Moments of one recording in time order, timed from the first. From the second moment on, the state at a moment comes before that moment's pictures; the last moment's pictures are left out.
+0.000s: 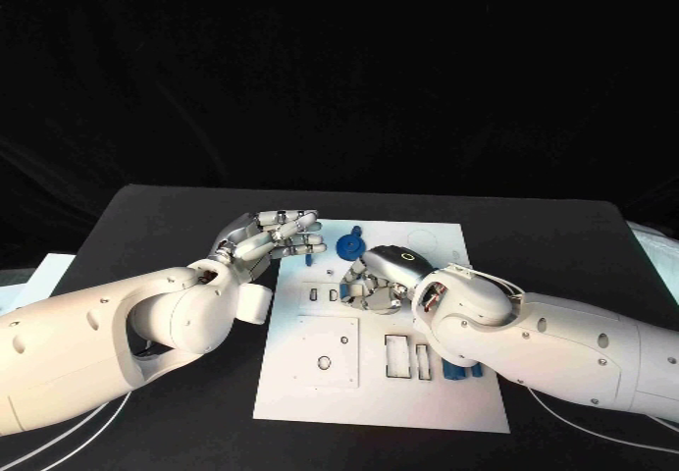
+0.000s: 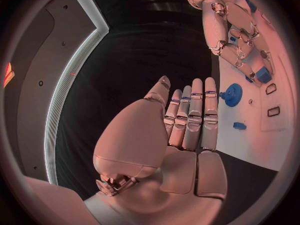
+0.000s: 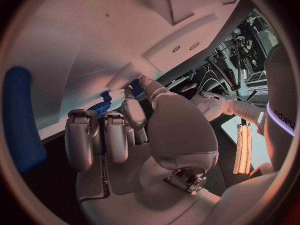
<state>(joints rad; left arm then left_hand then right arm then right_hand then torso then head) 1.15 -0.94 0.00 1.74 0.08 -0.35 0.41 1.48 0.01 0.02 0.07 0.13 0.99 0.21 0.08 0.07 1.09 0.16 0.07 0.07 1.16 0.10 0.12 0.20 0.17 1.01 0.21 0.25 0.08 1.10 -0.68 -0.02 1.58 -1.61 -0.36 -0.22 1.22 -0.10 0.27 0.05 0.22 1.10 0.12 0.07 0.08 1.40 0.03 1.10 1.27 1.46 -0.05 1.54 1.31 0.05 1.47 0.06 1.50 1.31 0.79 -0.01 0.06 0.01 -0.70</state>
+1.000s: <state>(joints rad) 1.15 -0.94 0.00 1.73 0.09 -0.35 0.41 1.48 0.01 0.02 0.07 0.13 0.99 0.21 0.08 0.07 1.09 0.16 0.07 0.07 1.16 0.11 0.12 0.20 0.17 1.01 0.21 0.25 0.08 1.09 -0.72 -0.03 1.63 -1.61 -0.47 -0.21 1.25 -0.15 0.12 0.13 0.21 0.92 0.16 0.06 0.07 1.36 0.06 1.01 1.21 1.46 -0.02 1.53 1.31 0.05 1.46 0.09 1.50 1.31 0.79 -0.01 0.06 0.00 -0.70</state>
